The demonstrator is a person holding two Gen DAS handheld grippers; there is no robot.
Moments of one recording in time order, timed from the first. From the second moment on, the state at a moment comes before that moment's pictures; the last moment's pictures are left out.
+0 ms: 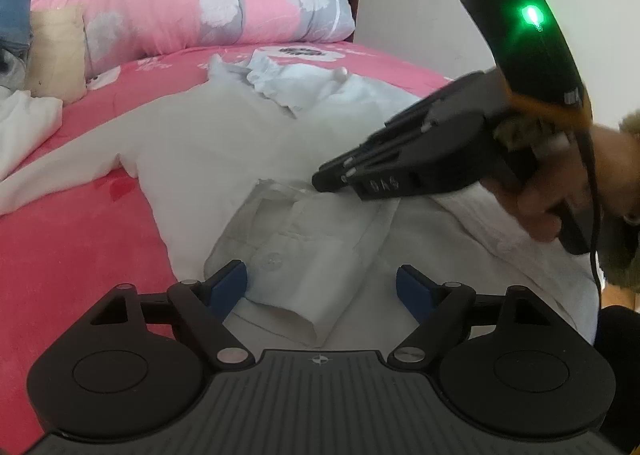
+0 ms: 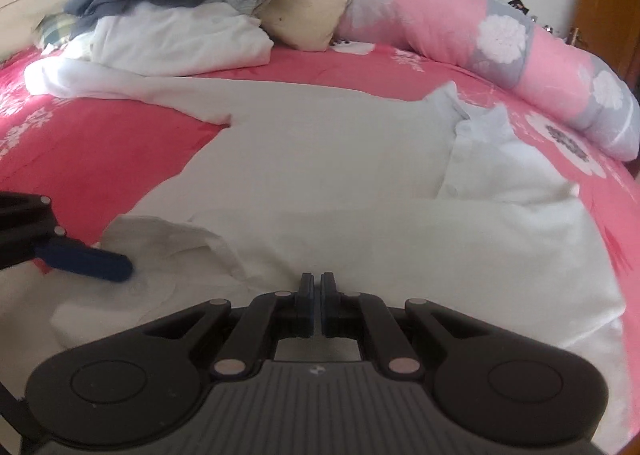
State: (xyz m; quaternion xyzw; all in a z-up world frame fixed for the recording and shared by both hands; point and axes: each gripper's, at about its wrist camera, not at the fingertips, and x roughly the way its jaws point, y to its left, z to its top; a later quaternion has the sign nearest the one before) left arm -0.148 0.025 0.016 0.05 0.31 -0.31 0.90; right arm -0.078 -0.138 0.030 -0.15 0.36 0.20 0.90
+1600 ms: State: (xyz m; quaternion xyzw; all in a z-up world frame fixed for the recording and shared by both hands) left arm -0.119 -0.016 0.035 0.10 0.40 -0.20 0.89; right arm -0.074 -0.186 0.035 0.00 0.36 0.15 0.92
